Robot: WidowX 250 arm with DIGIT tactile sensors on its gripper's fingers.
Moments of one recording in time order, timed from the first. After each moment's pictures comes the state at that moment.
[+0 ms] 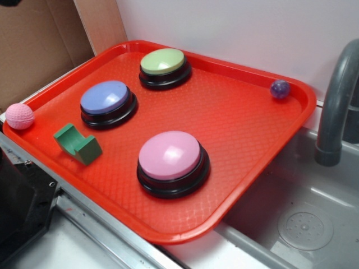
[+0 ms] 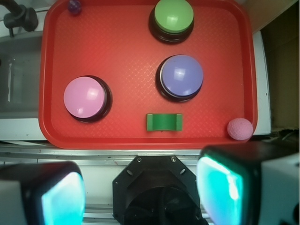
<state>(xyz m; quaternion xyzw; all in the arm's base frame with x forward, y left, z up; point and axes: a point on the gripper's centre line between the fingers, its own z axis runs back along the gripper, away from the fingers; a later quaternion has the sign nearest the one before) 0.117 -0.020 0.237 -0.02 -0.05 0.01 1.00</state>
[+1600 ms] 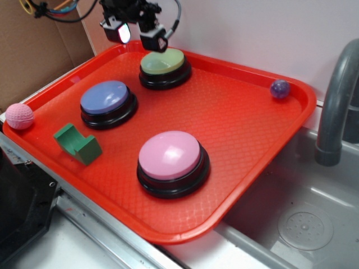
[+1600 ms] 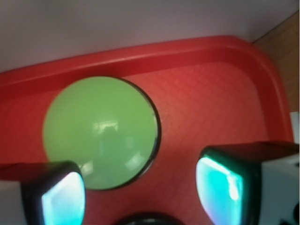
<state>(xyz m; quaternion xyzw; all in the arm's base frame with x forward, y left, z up) 0.308 0.071 0.068 0.03 -0.06 0.10 0.99</state>
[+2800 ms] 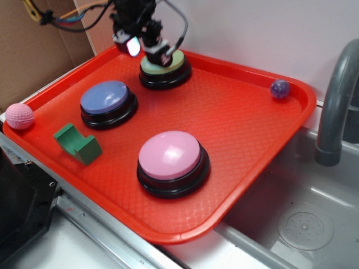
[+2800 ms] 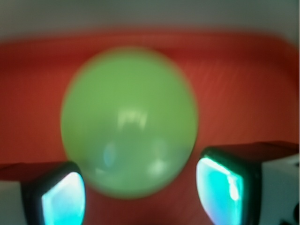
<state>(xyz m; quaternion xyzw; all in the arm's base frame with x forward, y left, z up) 0.319 0.067 0.070 0.00 -0.09 0.04 1.00</state>
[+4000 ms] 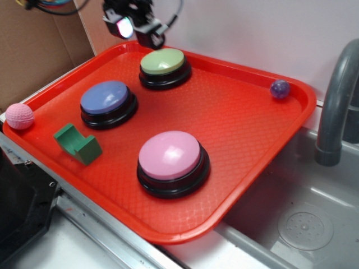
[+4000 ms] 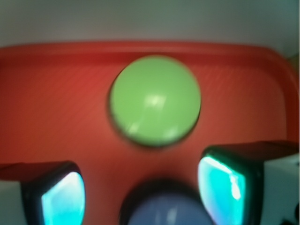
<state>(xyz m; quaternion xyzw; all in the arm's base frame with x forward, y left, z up) 0.278 0.047 0.116 -0.03 -0.07 0.00 1.00</state>
